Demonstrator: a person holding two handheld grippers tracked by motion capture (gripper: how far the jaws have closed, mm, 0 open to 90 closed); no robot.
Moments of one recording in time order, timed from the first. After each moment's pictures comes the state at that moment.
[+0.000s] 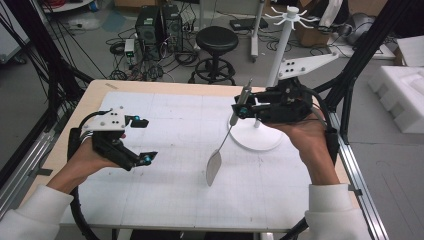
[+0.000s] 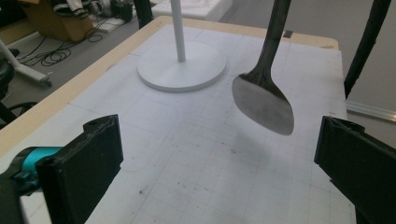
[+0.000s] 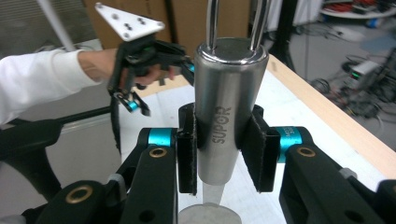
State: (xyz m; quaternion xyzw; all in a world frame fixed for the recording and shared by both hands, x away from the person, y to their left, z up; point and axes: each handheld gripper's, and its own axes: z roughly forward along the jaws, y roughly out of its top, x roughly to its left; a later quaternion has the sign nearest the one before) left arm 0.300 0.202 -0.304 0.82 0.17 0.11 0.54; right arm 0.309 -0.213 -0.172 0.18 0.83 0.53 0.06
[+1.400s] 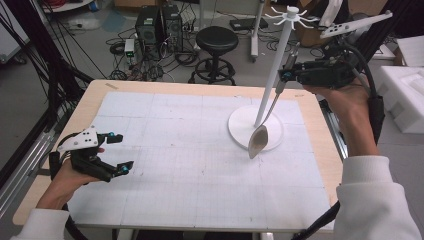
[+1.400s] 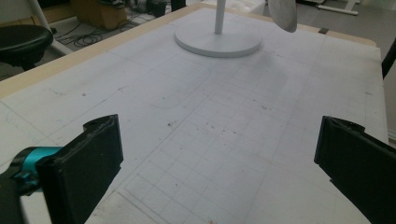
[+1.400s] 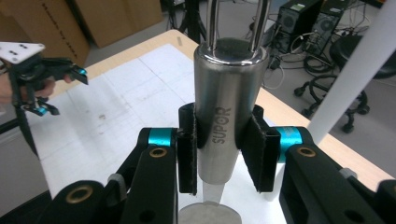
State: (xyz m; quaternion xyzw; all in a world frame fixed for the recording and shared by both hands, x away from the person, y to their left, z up) left arm 0.291 0.268 -0.370 0.79 0.24 0.14 0.55; right arm 0.349 -0.280 -0.127 0.32 0.82 0.45 0.15
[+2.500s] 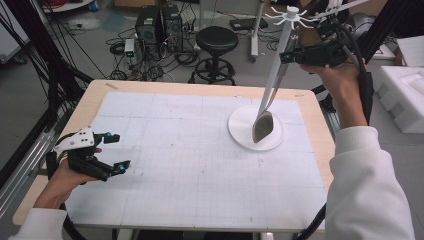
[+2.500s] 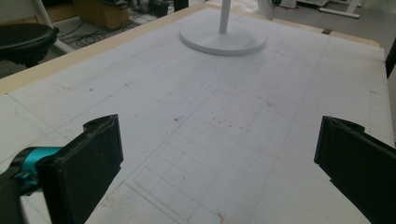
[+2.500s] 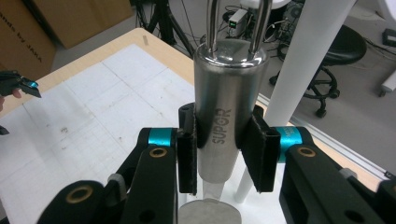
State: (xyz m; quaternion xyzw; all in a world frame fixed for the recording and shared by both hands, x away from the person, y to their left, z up) left arm 0.294 0.277 -0.375 0.79 0.24 0.13 0.55; right arm 0.396 -0.282 -0.120 0.37 0.81 0.42 0.17
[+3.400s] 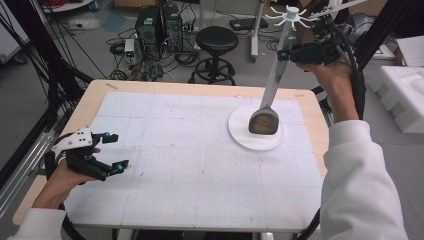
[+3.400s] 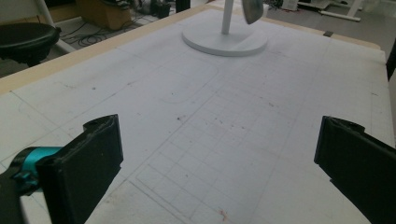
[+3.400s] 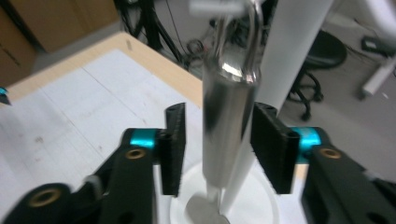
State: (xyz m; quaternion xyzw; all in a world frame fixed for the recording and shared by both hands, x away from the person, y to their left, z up) left arm 0.293 0.281 -0.376 0.79 0.25 0.13 0.55; right arm 0.410 -0.281 -0.130 0.38 0.81 0.41 0.20
